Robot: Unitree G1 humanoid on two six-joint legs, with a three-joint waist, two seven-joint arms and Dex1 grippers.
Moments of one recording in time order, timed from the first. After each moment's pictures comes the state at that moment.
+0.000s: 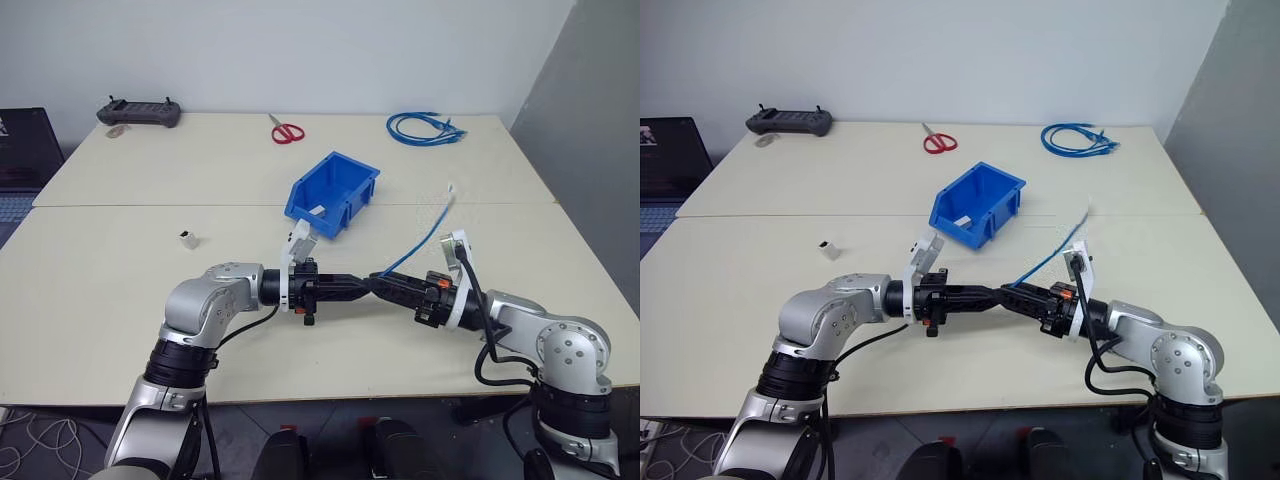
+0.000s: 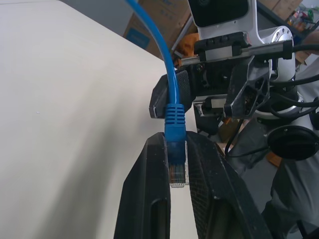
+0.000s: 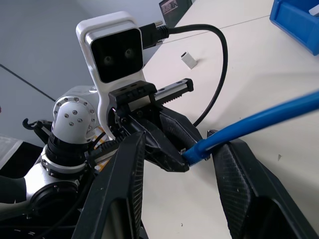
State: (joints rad) left arm -0.54 0.42 -0.09 -0.04 -0.61 0.90 -1.13; right arm -0.33 -0.30 -0.21 -0.39 1.05 1.24 0.50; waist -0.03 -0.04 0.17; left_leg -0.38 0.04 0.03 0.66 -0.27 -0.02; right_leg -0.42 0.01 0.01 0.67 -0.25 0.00
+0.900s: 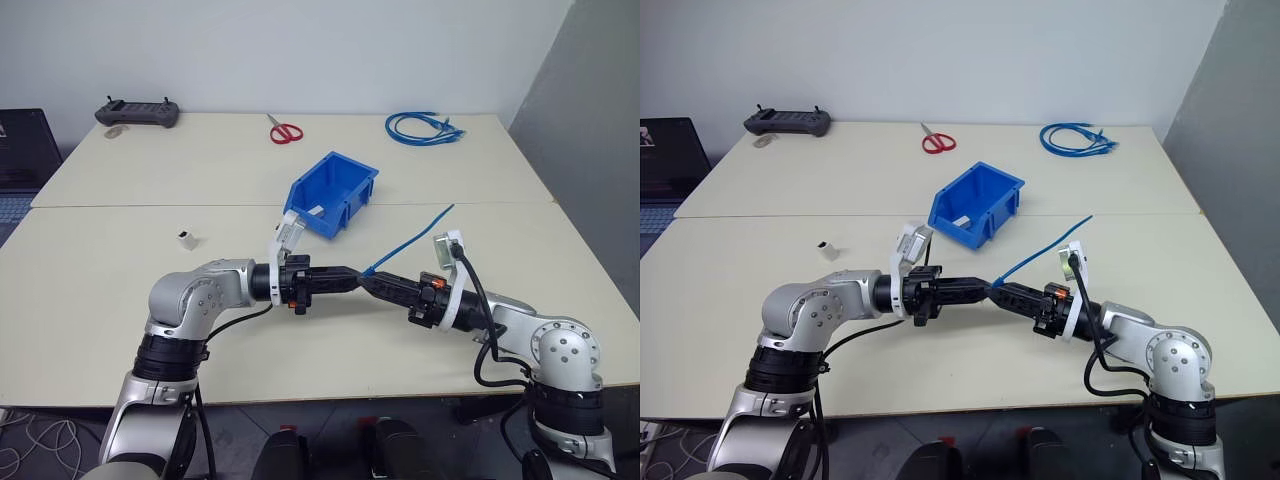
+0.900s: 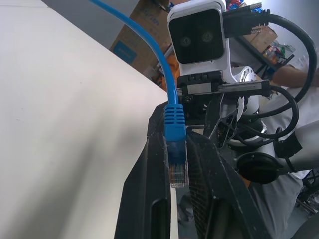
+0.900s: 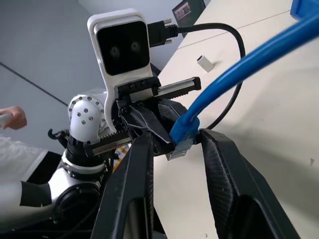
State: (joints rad) left arm -0.57 0.45 -0.03 -0.04 -0.75 1.02 -1.10; right arm -0.33 -0.29 -0.19 -0.33 1.22 1.21 0.40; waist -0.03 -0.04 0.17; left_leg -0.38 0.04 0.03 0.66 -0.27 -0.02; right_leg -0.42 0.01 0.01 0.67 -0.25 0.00
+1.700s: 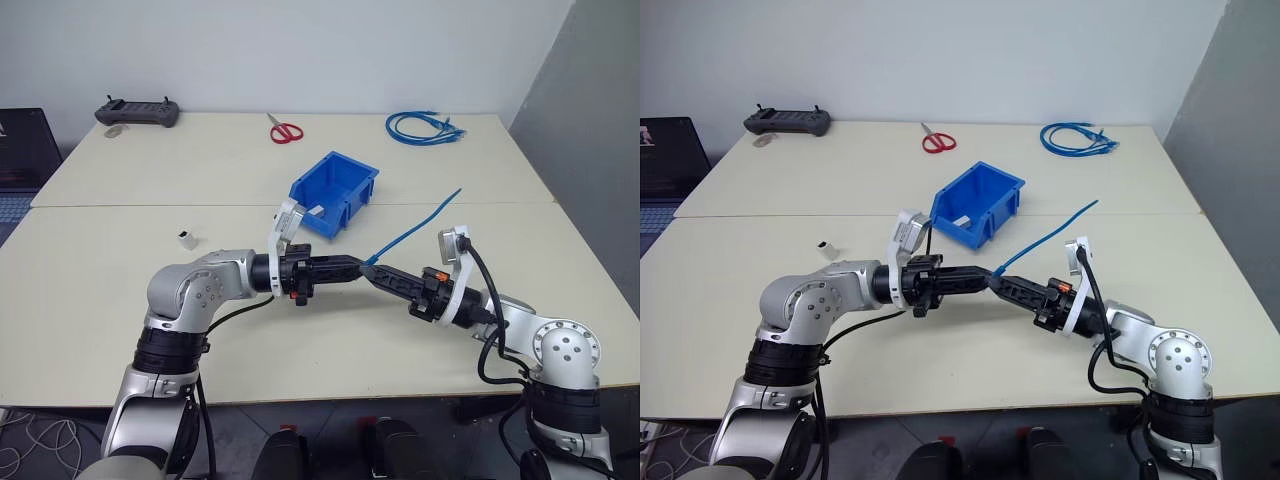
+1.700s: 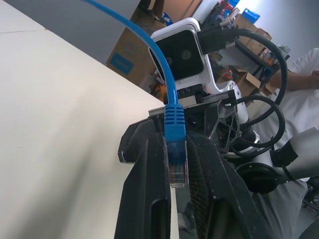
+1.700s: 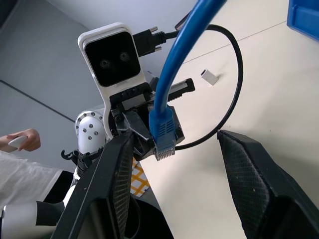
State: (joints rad) left arm -0.60 0.44 -0.02 -0.04 -0.80 1.03 -1.08; right arm -0.33 -0.29 -0.20 -0.29 1.32 1.17 0.33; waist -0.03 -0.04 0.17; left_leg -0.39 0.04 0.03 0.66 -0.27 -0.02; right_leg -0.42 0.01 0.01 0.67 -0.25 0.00
